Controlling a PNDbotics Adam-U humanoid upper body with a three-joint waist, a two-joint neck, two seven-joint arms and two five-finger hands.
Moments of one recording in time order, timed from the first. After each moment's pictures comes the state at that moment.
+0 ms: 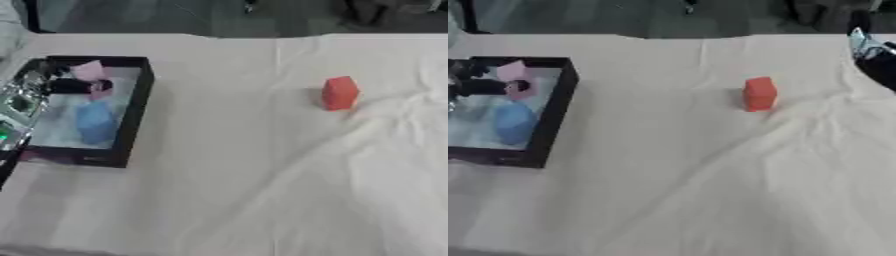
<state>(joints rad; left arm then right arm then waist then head) -0.77 0.62 -0.15 -1.17 -0.25 0.72 0.00 -0.48 -0.74 0.12 -1.98 0.63 0.34 -0.29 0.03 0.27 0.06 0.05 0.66</state>
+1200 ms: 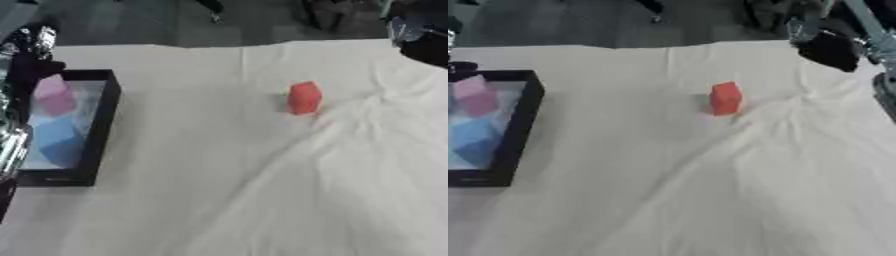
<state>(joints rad) -0.63 0.43 -0.12 -1.63 0.17 0.20 0.30 -0.66 -0.84 0.14 -1.73 0.34 0.18 0.16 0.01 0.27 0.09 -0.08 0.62</state>
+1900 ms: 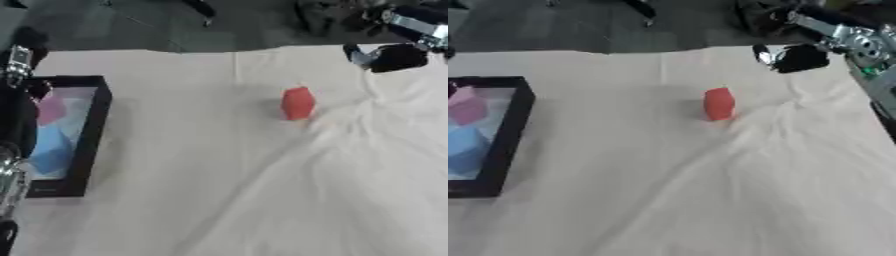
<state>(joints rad) -0.57 0.34 -0.13 -1.76 0.26 0.14 0.31 -0.83 -0.84 0.18 -1.43 0.38 -0.01 0.52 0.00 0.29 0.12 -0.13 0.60</state>
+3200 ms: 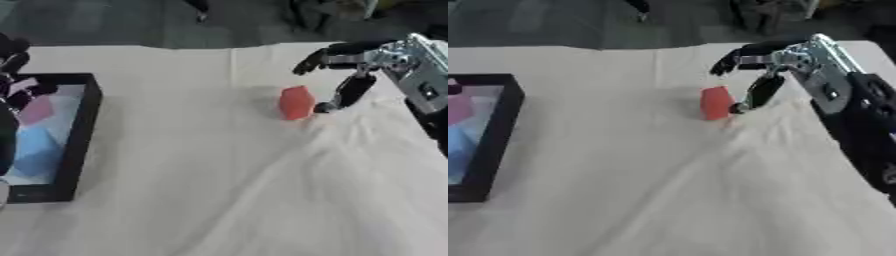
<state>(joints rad) -0.59 0.32 -0.15 -1.80 0.27 0.17 0.30 -0.93 -0.73 0.23 -1.23 0.66 -0.21 0.72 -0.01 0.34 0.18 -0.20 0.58</state>
